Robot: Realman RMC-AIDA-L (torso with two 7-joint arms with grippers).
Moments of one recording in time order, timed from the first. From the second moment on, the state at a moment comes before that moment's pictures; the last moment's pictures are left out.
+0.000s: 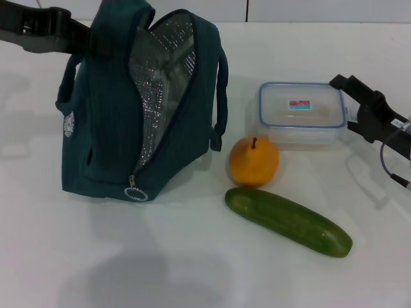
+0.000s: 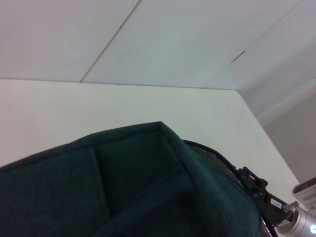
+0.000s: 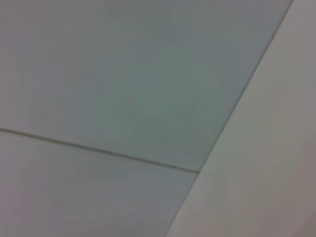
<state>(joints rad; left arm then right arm) -0.63 -1.90 0.73 1.28 2.10 1.88 -2.70 0.67 2.03 -1.01 0.06 -0.96 -1.12 1.80</state>
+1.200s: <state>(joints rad) -0.63 -1.90 0.73 1.28 2.11 1.88 -2.70 0.66 2.03 -1.00 0.04 -0.97 -1.16 1.80</state>
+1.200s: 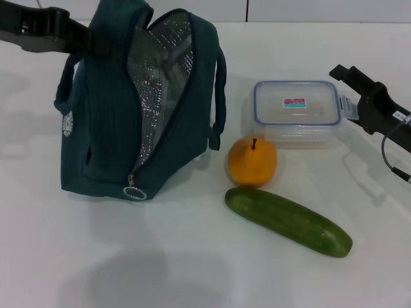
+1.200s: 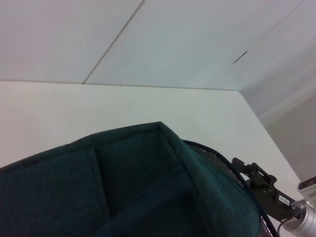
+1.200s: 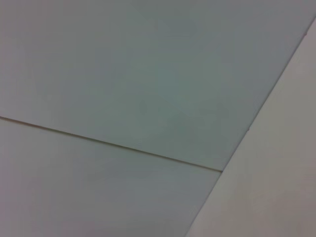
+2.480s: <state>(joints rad) -0.63 -1.89 0.73 1.28 2.11 1.88 -2.69 0.65 2.03 -1.01 0.03 -0.98 -1.13 1.76</state>
